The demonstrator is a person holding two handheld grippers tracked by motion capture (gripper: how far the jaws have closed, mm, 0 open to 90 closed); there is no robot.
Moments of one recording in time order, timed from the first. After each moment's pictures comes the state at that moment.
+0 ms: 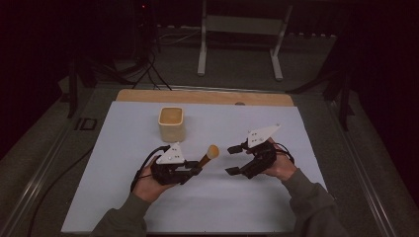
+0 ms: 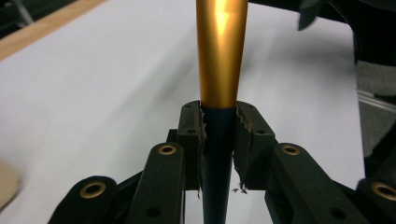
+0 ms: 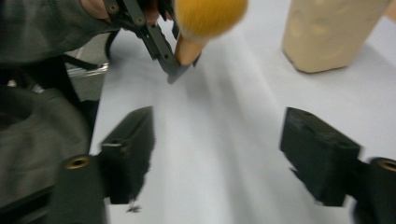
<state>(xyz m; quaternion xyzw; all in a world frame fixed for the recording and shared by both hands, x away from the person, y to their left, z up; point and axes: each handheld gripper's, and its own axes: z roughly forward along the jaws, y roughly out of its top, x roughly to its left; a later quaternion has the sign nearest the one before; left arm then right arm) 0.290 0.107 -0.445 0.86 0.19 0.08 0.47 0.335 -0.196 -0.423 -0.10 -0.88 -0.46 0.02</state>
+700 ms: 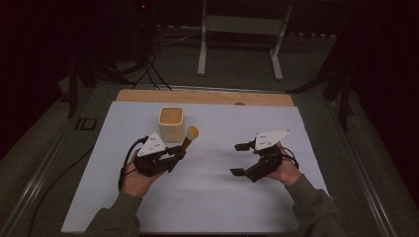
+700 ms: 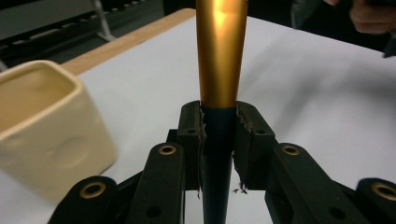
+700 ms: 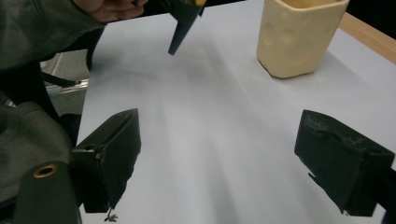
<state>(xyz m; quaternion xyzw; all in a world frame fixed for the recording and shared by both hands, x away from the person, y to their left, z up) 0.296 0.145 -0.429 0.81 0.28 0.16 0.48 0.324 -0.211 -0.426 -0.13 -0.86 -0.49 -0.02</state>
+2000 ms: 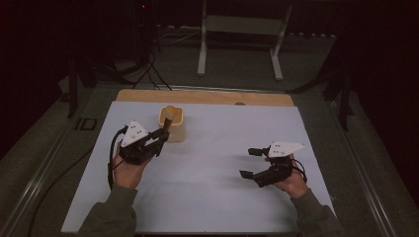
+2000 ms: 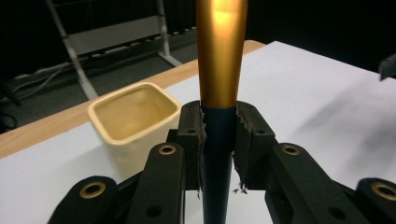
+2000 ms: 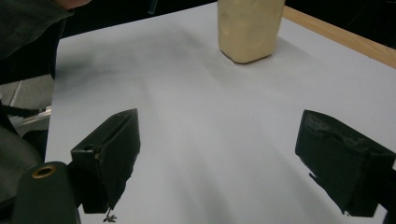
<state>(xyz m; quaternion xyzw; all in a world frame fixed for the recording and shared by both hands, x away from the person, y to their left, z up) 0.308 0.173 -0.412 0.76 0.35 0.25 0.49 0.304 -0.245 -0.453 -0.22 -0.83 -0.51 -0.07</state>
